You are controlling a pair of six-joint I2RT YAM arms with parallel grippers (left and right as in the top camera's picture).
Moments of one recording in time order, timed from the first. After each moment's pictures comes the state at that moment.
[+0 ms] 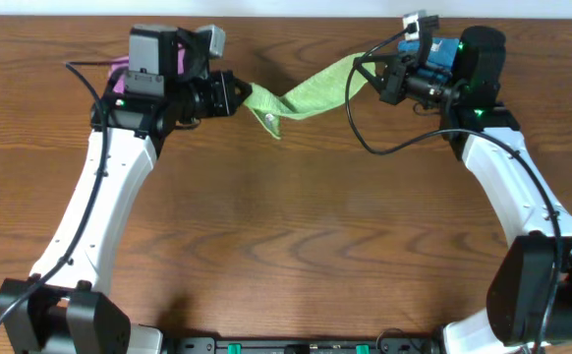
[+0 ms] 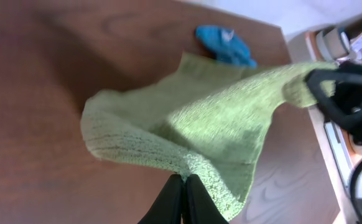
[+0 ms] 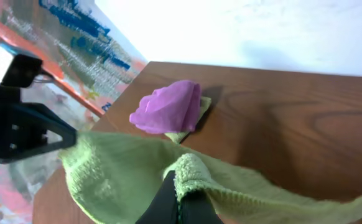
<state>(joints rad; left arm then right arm) -0.16 1.60 1.44 -0.59 0.62 -0.33 0.04 1.71 1.26 0.06 -0.93 0.35</state>
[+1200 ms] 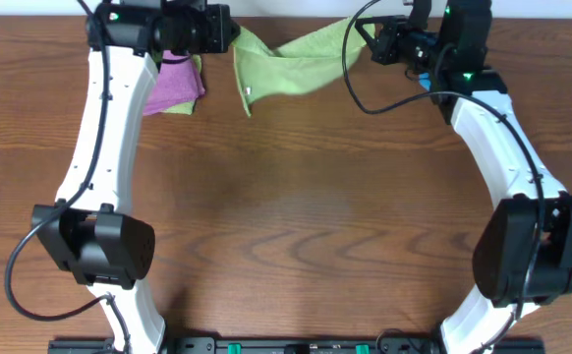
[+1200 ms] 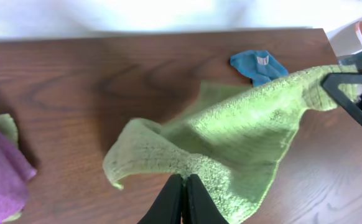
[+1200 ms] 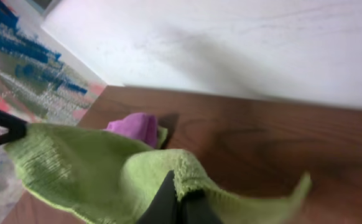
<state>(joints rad) -0.13 1.99 2.14 -0.98 0.51 -0.11 0.07 1.89 1.54 -0.05 -0.71 0.37</state>
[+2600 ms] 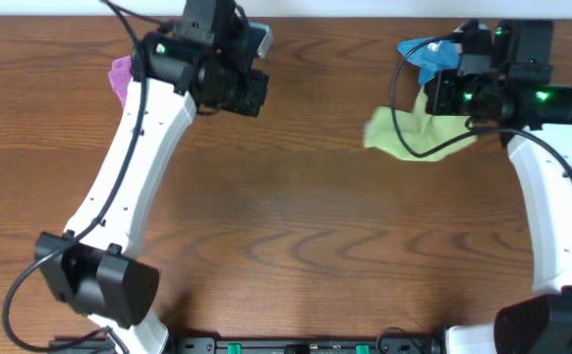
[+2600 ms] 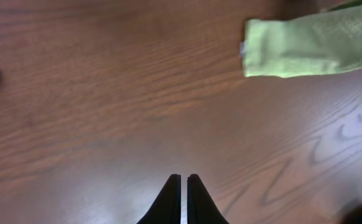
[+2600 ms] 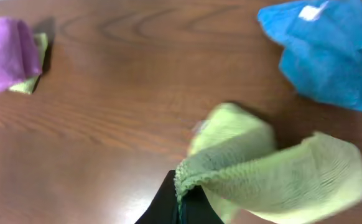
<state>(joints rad) -0.32 1.82 1.85 -1.12 0.34 -0.03 0.00 1.60 1.53 -0.85 -0.31 0.06</state>
